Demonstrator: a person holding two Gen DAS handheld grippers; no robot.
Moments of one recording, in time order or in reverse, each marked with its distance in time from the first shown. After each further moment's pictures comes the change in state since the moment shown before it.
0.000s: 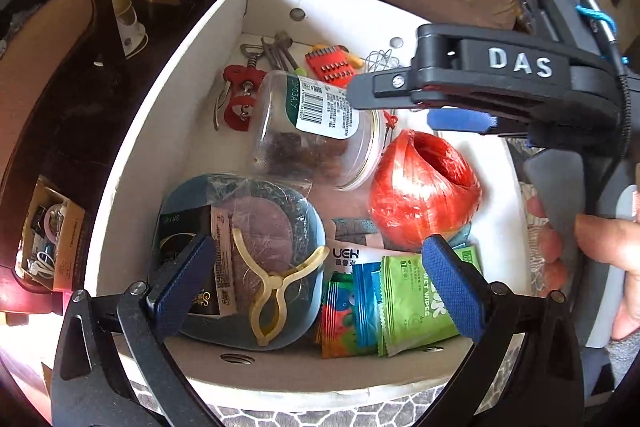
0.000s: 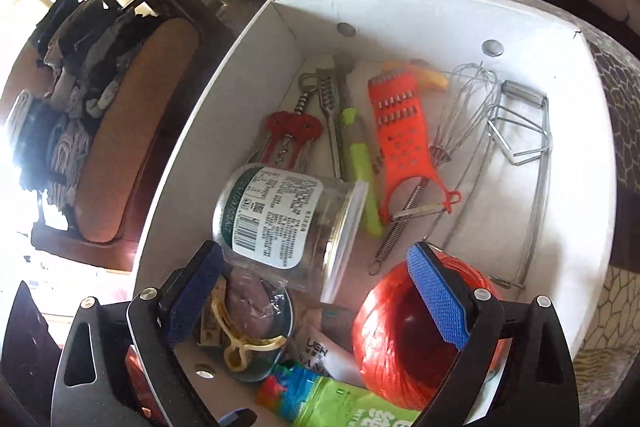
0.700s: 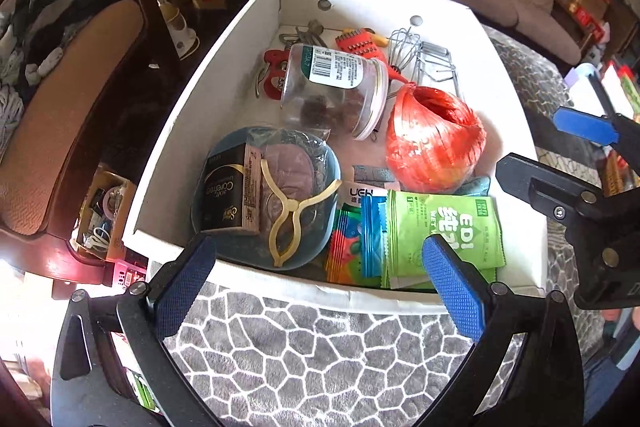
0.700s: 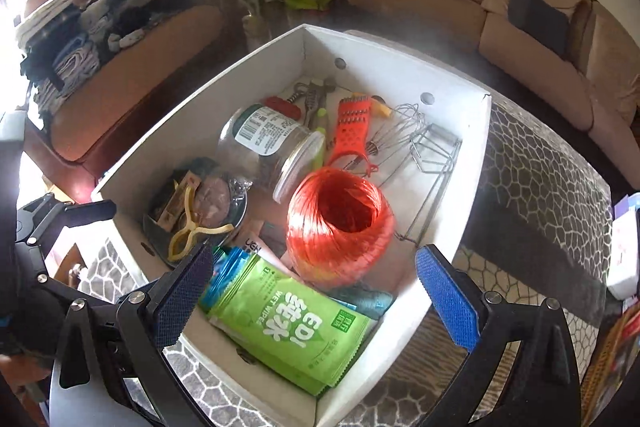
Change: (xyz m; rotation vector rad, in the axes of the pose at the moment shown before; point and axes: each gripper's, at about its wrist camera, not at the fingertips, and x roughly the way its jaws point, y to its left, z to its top) left arm -0.036 -0.039 -0.047 0.011 -0.001 0.218; right arm -0.081 0.010 -0.103 -0.333 -0.172 -0.185
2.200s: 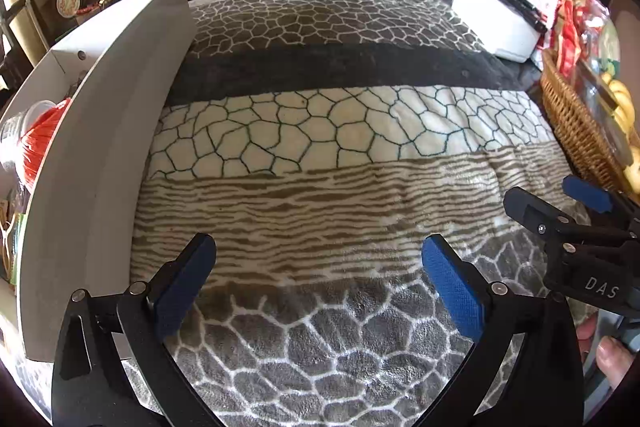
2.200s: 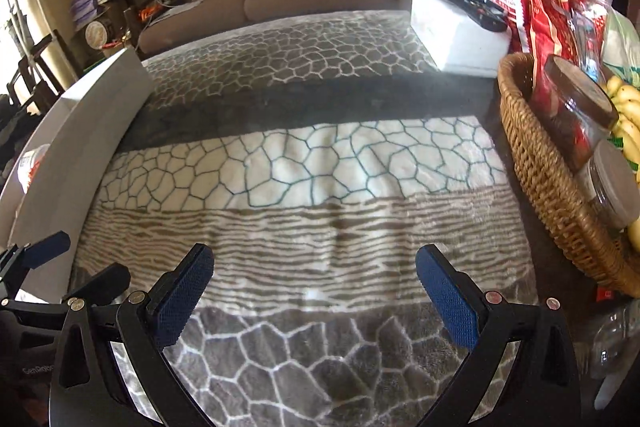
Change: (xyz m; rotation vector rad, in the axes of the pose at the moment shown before) left arm 0.093 -0.324 -0.063 0.279 -0.082 -0.088; right arm -0.052 -0.289 -0.264 0.552 -0.097 -0.273
